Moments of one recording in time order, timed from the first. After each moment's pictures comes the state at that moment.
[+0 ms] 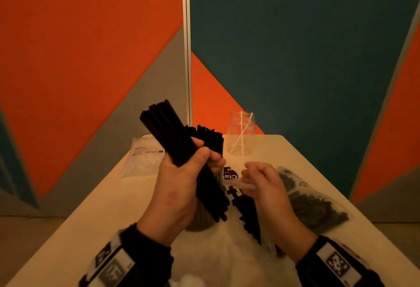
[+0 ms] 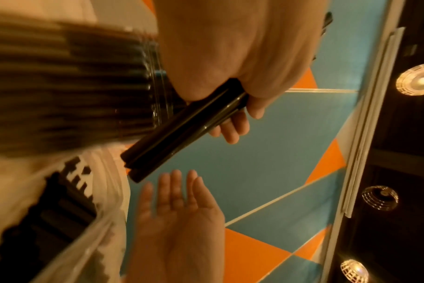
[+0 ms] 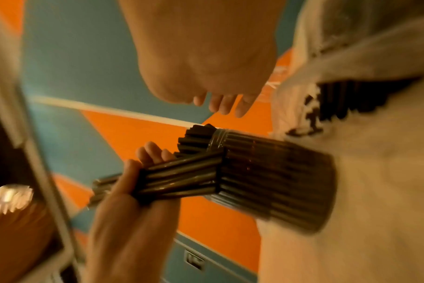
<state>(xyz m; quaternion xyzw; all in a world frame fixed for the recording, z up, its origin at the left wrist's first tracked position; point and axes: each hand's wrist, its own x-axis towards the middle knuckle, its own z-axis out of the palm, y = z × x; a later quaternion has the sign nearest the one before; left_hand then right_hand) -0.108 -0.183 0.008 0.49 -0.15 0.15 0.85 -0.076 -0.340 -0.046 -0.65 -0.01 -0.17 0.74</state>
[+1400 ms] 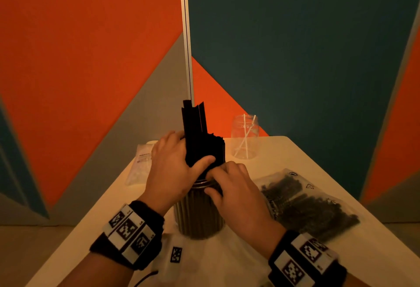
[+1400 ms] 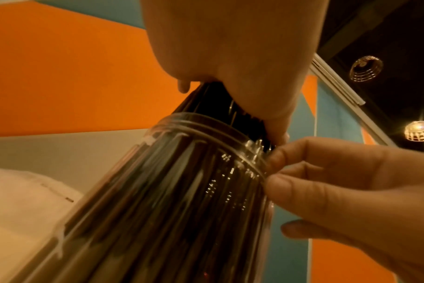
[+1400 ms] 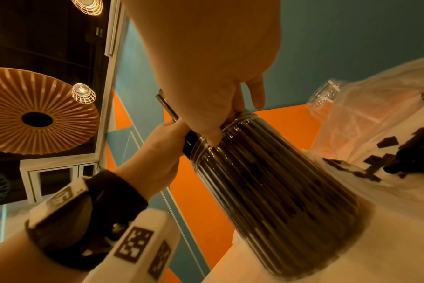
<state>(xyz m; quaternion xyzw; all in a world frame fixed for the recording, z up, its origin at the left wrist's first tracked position) -0.030 -0.132 0.001 0.90 -0.16 0.36 0.20 -0.064 -0.300 -0.045 -0.90 -0.22 -0.29 0.23</state>
